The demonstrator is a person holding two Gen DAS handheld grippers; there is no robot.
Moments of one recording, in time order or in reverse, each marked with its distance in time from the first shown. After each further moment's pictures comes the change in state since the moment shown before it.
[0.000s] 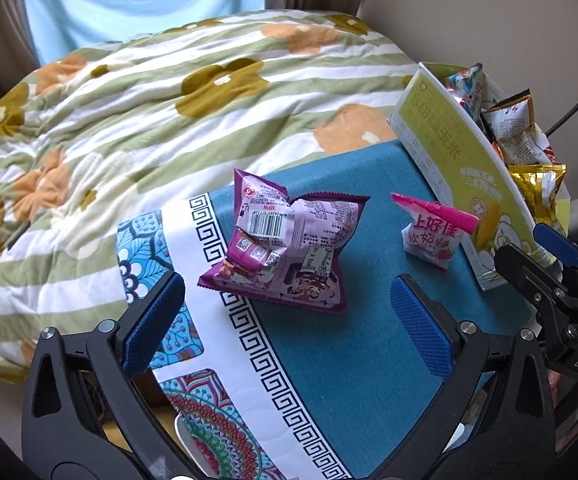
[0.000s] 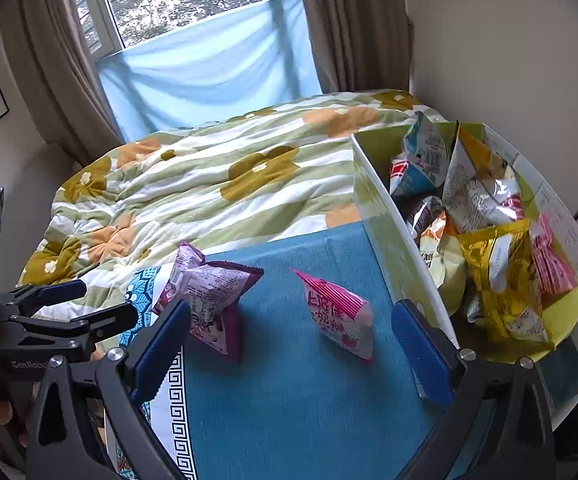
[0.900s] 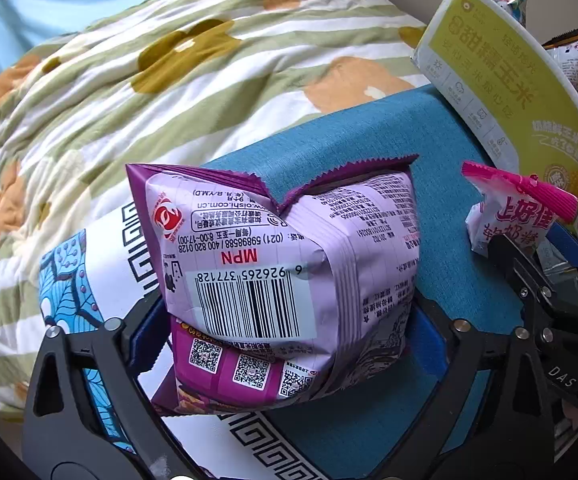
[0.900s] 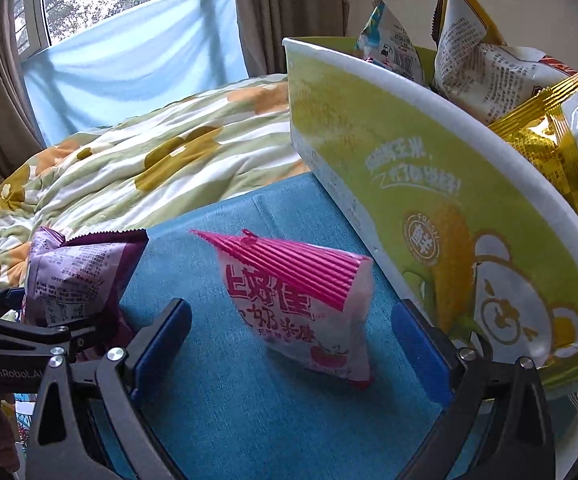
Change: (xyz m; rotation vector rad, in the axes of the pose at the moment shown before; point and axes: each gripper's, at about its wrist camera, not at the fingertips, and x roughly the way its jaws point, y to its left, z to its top) left arm 0.130 -0.001 0.011 0.105 0.099 -0.033; right arm 0.103 -0.020 -0.036 0.095 -0.029 -0.215
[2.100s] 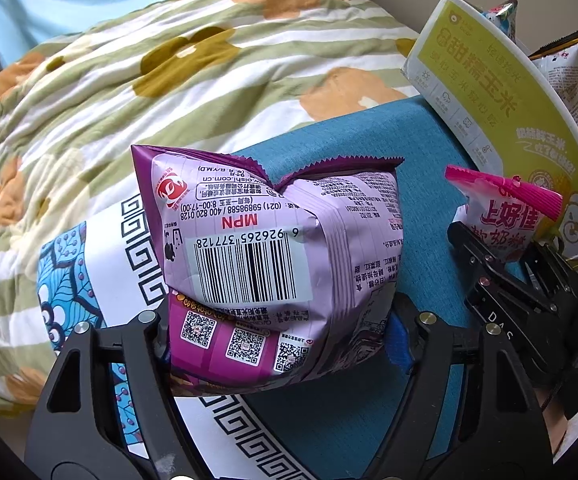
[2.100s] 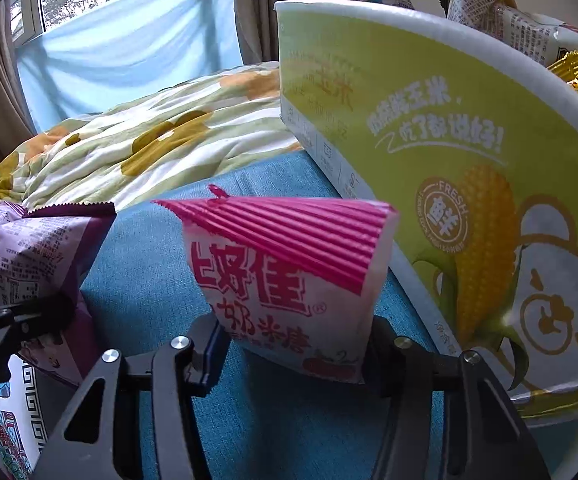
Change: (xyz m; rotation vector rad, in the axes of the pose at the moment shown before) left arm -0.017 -0.005 -0.010 -0.027 -0.042 -0.005; right arm 0.032 0.005 -0.004 -0.034 0.040 -0.025
